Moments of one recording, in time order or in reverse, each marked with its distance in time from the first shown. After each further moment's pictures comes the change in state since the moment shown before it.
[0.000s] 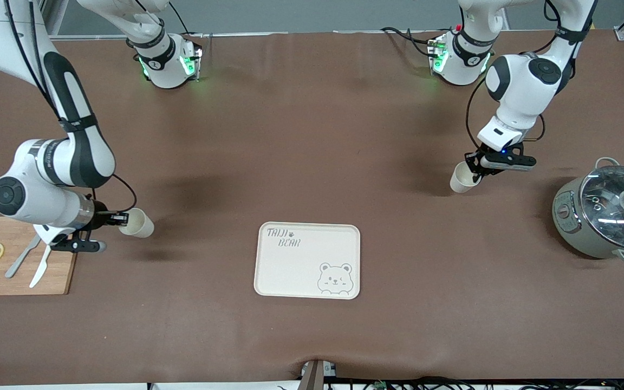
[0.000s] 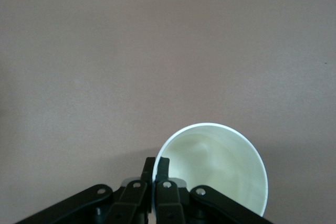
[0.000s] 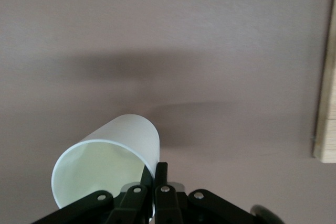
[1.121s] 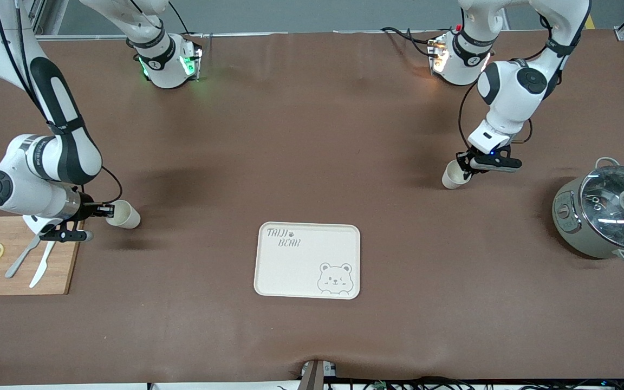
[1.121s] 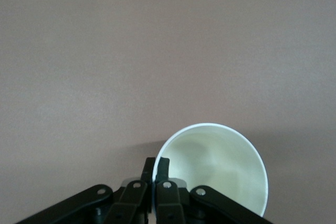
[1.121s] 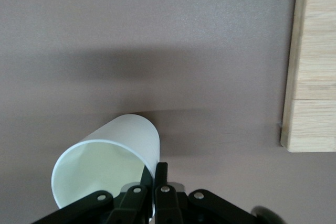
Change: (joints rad) left arm 0.000 0.072 -0.010 -0.032 -0.001 0.022 0.000; right arm -0.086 -0.002 0.000 -0.093 -0.031 0.067 -0.075
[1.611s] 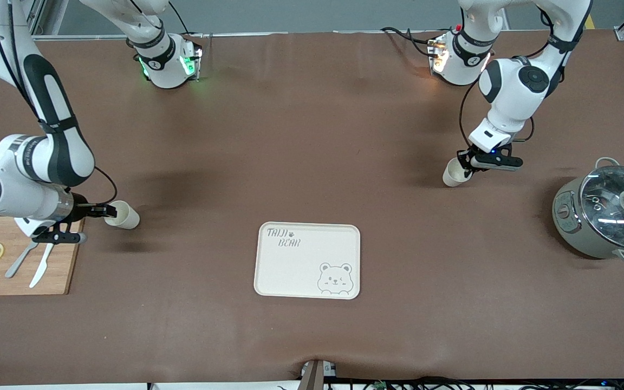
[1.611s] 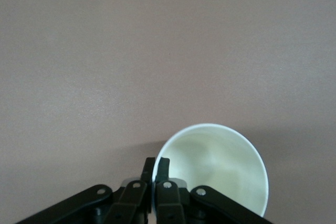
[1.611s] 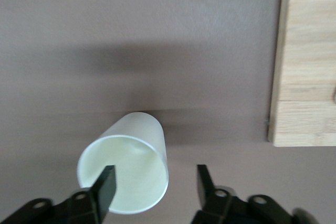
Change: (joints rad) left arm 0.000 -0.014 0.000 -0.002 0.000 -0.018 0.000; right arm -0.003 -0.008 0.008 0.101 0.000 -0.129 0.000
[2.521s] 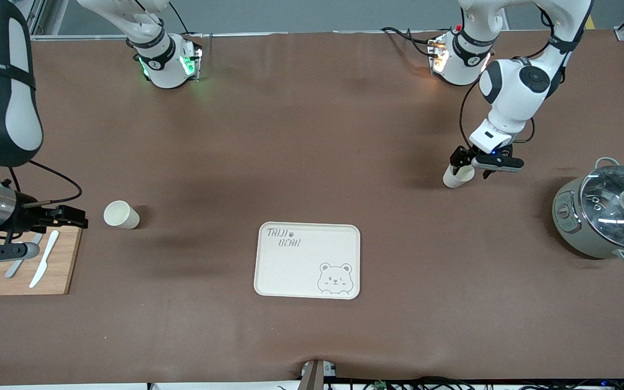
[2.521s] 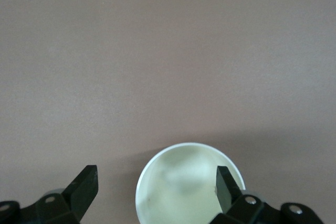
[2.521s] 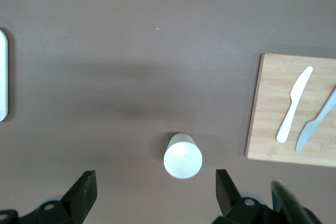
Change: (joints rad) left arm 0.000 -0.003 -0.002 0.034 0.000 -0.038 0.000; right arm 0.109 -0.016 0.020 0.545 -0.002 -0.461 0.014
